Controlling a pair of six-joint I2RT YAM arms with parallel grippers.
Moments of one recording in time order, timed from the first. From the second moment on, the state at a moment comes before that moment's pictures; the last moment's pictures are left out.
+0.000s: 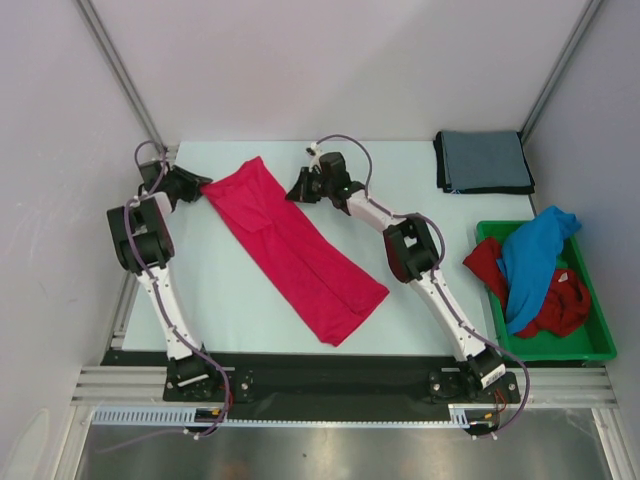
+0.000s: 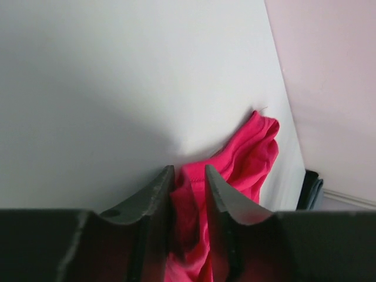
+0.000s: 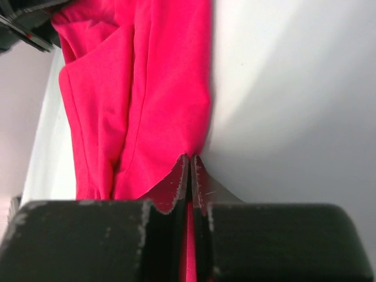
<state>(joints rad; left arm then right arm) 0.34 2.39 1.65 0.13 0.54 -0.85 0.55 2.84 2.47 -0.06 -0.49 0.57</state>
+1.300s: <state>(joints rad) -0.16 2.86 2.36 0.26 0.18 -1.20 0.27 2.35 1.50 0.44 -0.26 0.77</state>
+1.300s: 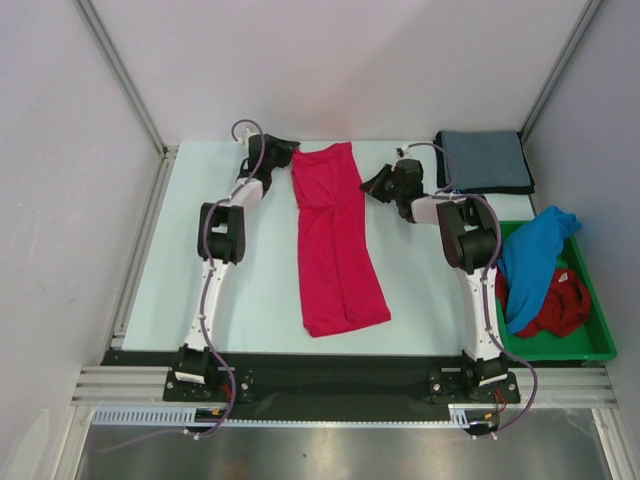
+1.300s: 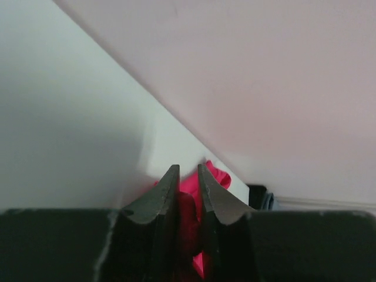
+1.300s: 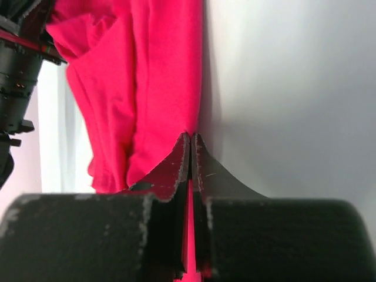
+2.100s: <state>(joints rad) -0.08 1.79 1.25 0.06 0.20 -0.84 0.20 1.74 1.12 -0.19 -0.33 0.53</state>
